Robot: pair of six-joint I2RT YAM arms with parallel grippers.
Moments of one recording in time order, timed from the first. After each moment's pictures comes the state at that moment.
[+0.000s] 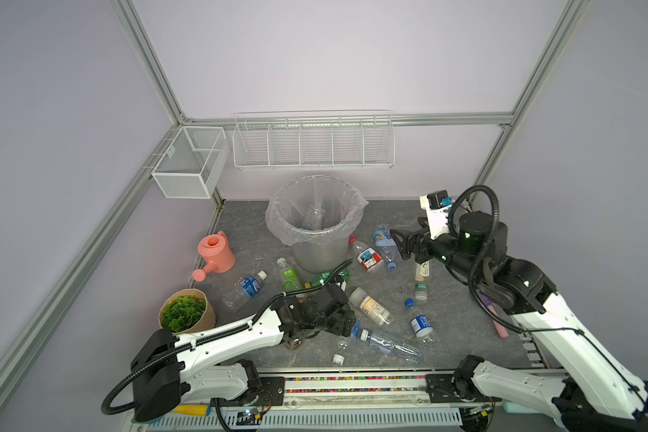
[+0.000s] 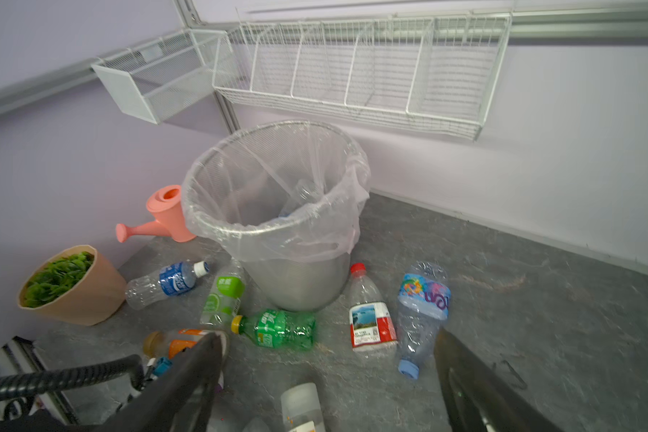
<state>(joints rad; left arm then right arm) -1.13 1.23 0.82 -0.55 -0.07 -0.67 0.70 1.04 1.35 -0.67 0.14 0.18</state>
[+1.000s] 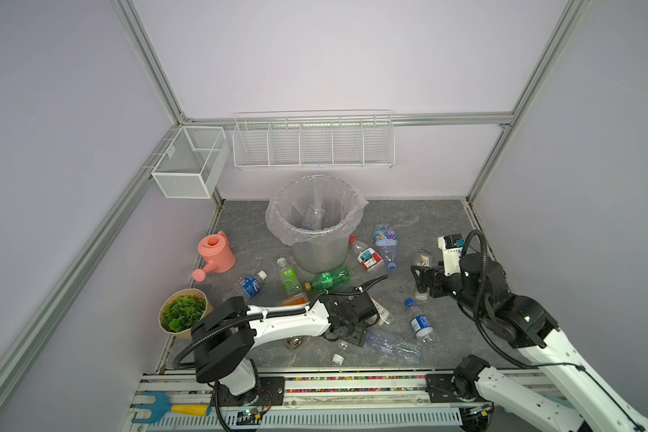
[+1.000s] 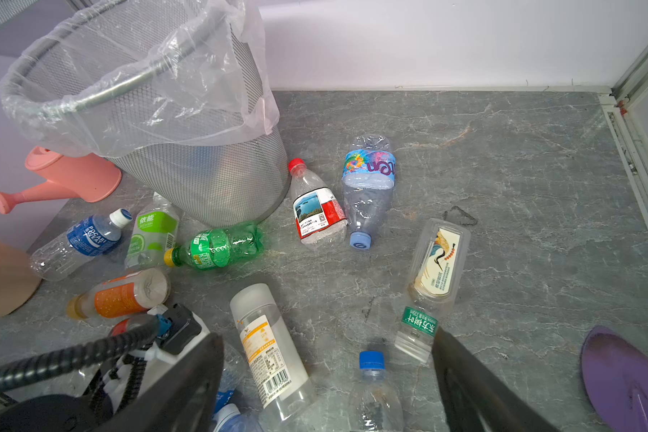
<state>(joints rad) -1.21 1.61 0.98 -0.64 -0.09 -0.71 0.62 0.76 0.98 -0.77 0.21 0.35</state>
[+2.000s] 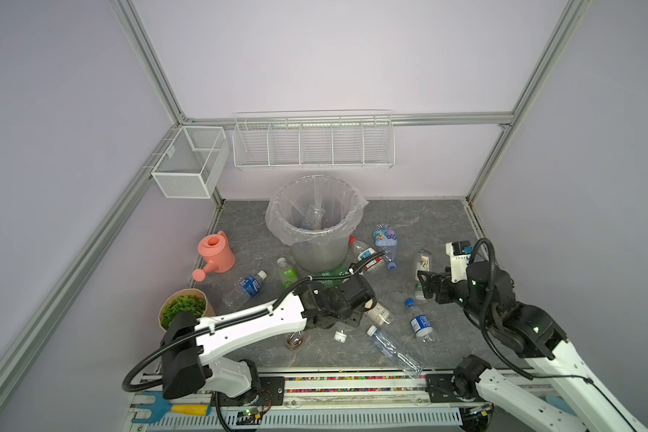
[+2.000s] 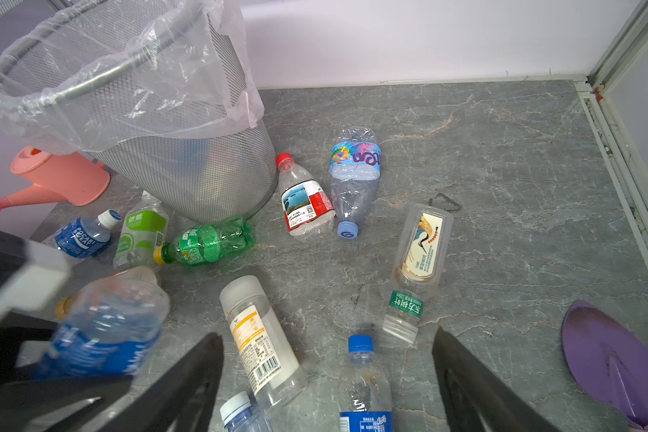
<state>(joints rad) -1.21 1.35 1.20 -0.84 -0.27 -0.65 0.62 0.69 0.94 -0.81 0.23 0.37</state>
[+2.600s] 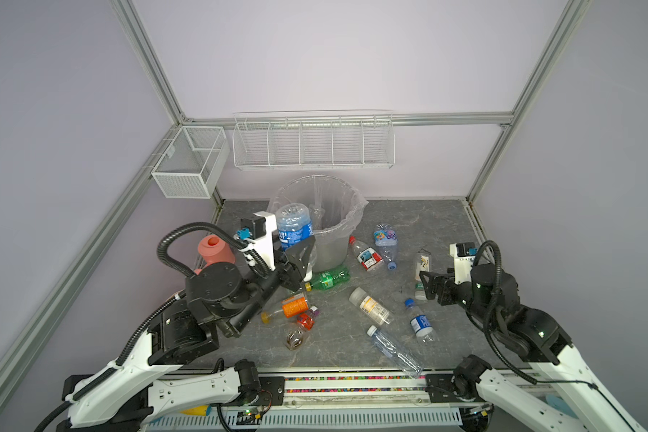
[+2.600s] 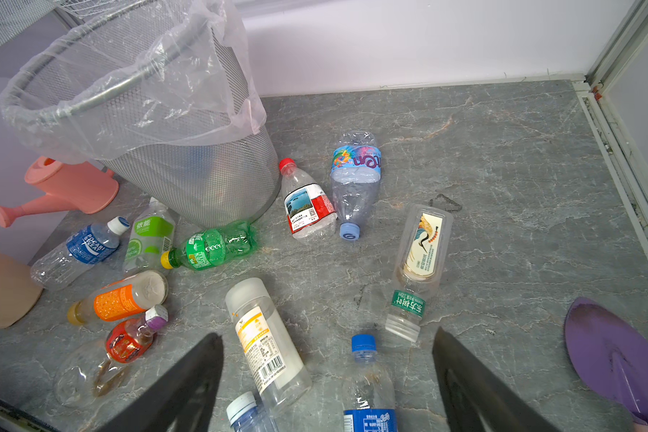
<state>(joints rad) -1.21 0.85 1.37 -0.48 -0.63 -0.20 0.62 0.66 0.94 -0.81 0.23 0.39</state>
